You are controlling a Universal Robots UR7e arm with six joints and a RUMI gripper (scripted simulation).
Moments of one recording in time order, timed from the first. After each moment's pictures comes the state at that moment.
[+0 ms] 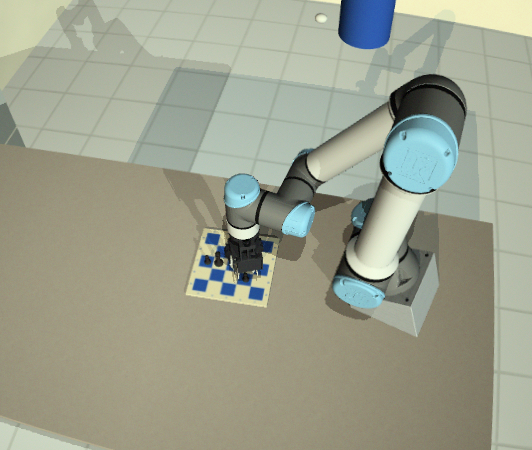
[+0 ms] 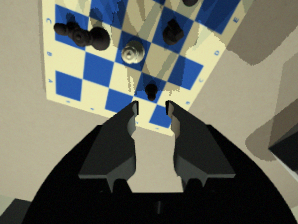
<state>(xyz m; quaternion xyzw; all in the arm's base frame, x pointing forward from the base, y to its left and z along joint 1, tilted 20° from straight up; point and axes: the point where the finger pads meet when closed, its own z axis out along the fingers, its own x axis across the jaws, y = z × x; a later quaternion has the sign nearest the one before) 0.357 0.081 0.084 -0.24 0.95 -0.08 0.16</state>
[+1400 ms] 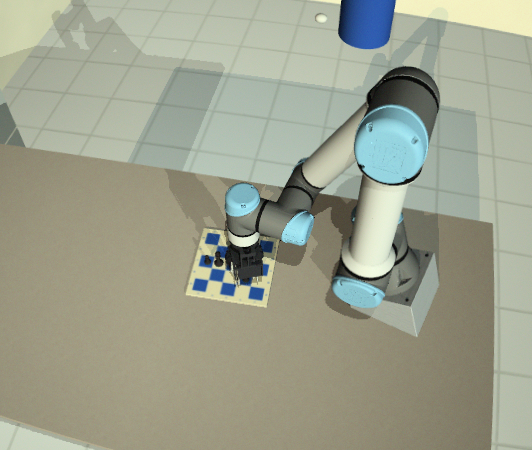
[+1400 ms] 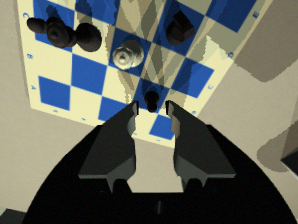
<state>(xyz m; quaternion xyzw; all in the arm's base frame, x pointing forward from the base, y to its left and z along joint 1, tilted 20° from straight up) 0.367 0.079 0.056 -0.24 0.95 -0.08 0.16</state>
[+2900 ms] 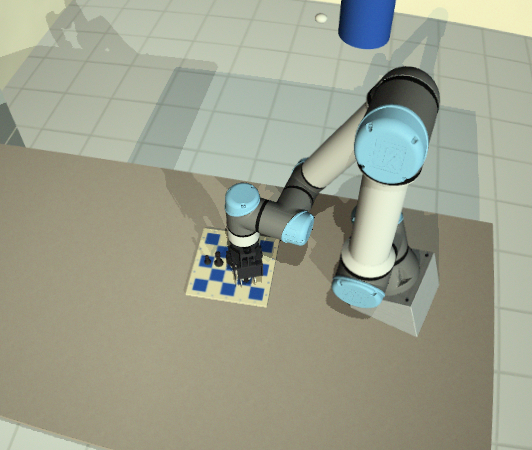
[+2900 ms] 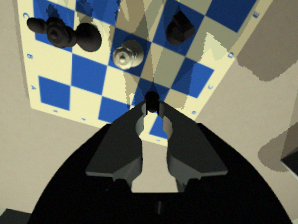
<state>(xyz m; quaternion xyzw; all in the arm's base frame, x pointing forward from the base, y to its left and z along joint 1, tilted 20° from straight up) 0.367 0.079 0.056 -0.24 0.95 -0.08 0.16</state>
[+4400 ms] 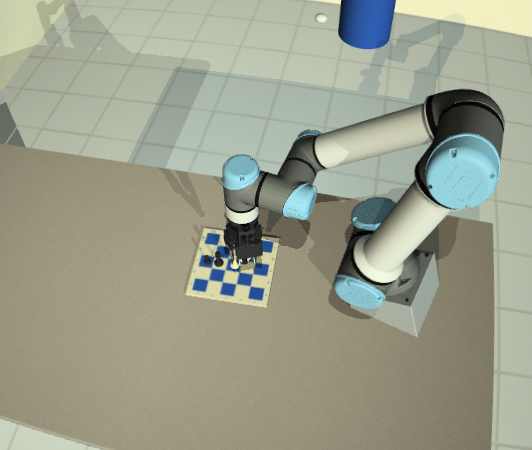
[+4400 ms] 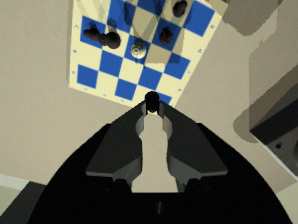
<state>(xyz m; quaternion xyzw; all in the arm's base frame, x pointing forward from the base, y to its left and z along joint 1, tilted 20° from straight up) 0.337 0.086 0.140 -0.24 0.95 -0.08 0.16</state>
